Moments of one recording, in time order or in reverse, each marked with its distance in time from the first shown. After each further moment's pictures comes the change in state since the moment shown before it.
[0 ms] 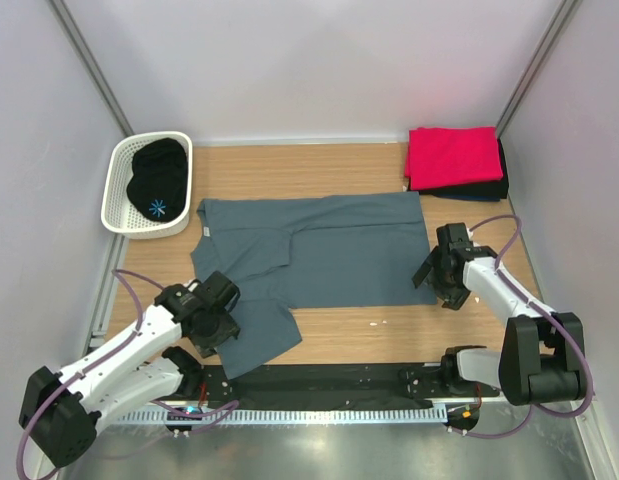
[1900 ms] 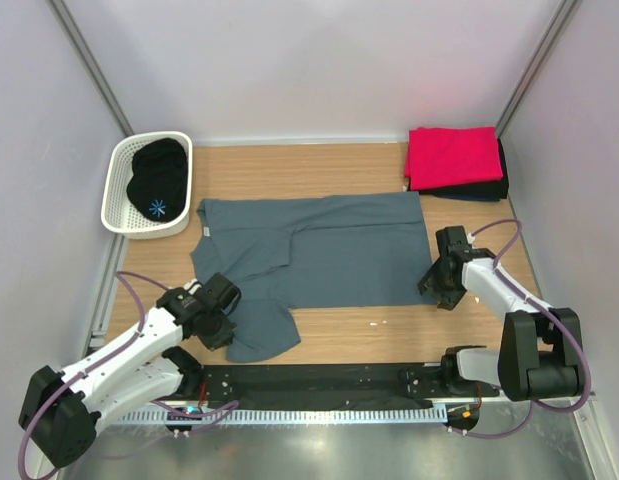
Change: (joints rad) left arm -0.002 -0.004 -0.046 0.087 -0.012 0.002; right arm -0.006 0.021 -0.021 0.011 0.017 0.049
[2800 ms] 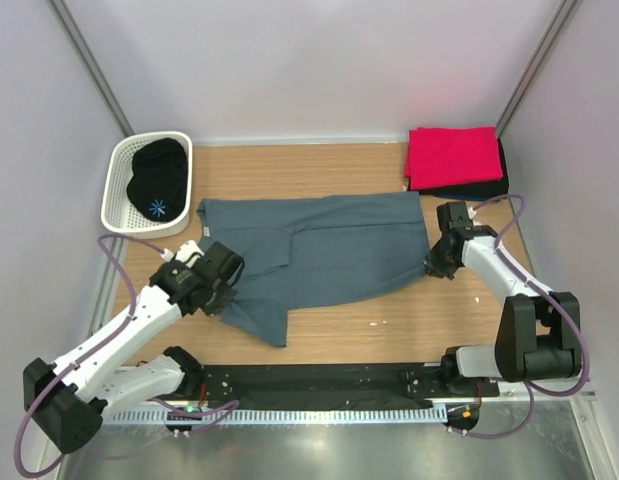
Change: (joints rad) left arm 0.001 0.088 0.293 -0.071 -0.193 0.064; right arm 0.000 0.085 0.164 -0.003 0.011 -0.003
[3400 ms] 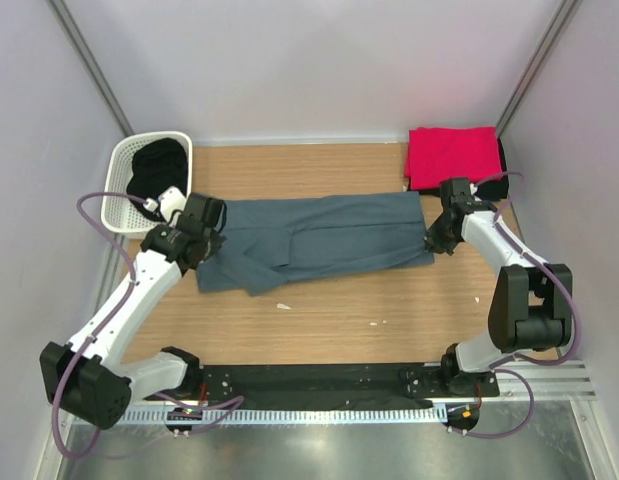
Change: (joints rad) left arm 0.264 0.182 0.242 0.234 -0.134 0.289; right arm -0.029 0.174 0.232 0.019 -0.024 -0.032
